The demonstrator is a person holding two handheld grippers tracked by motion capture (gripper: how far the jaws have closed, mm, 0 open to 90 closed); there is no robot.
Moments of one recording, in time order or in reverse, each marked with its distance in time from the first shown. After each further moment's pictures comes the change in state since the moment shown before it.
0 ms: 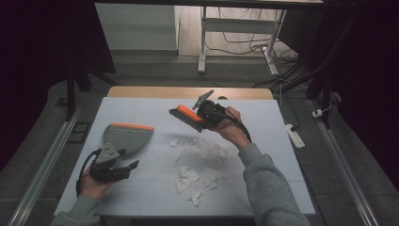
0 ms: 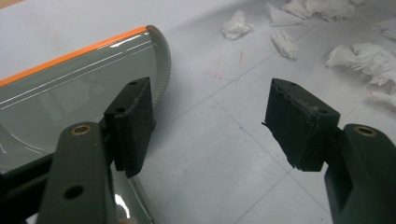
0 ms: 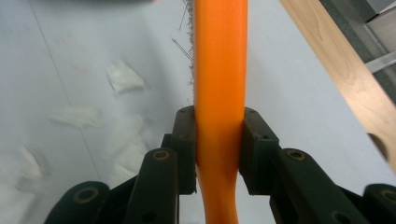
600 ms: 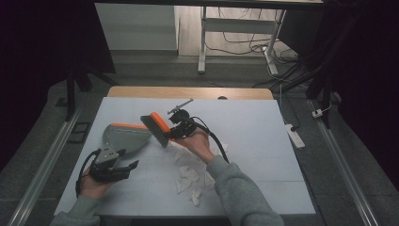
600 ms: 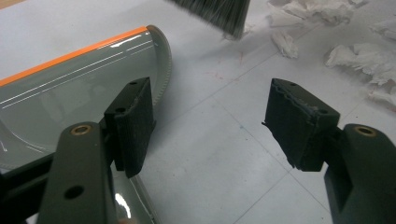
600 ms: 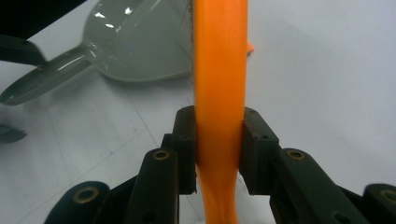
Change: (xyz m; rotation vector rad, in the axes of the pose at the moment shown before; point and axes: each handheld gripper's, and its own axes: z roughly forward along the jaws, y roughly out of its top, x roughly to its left) left arm 0.001 -0.001 -0.001 -0.001 -0.001 -0.002; right arm 0.057 0.033 0.072 -0.085 0.266 0.366
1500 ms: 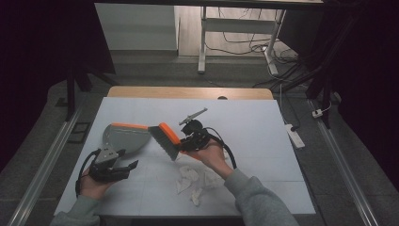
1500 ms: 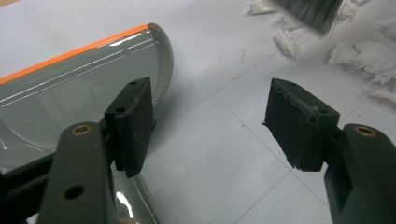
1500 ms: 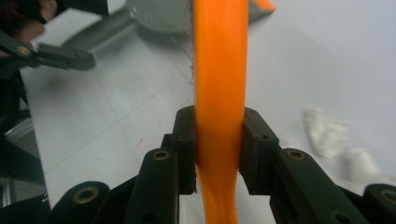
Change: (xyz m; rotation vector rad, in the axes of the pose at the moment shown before) left arm 0.001 -0.001 0.001 0.003 0.001 -0.001; right arm 0.026 -0.040 -0.049 0.021 0.034 -0.014
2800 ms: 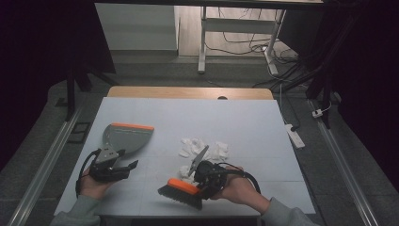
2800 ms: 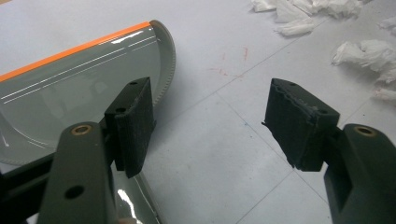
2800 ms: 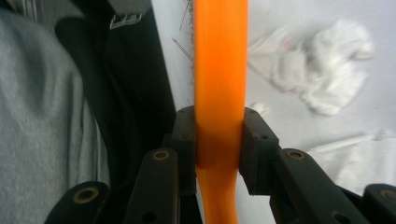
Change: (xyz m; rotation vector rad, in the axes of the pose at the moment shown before) left arm 0.001 0.000 0.001 0.006 0.009 -0.005; right arm 0.072 -0.080 -0.052 0.385 0.123 -0.327
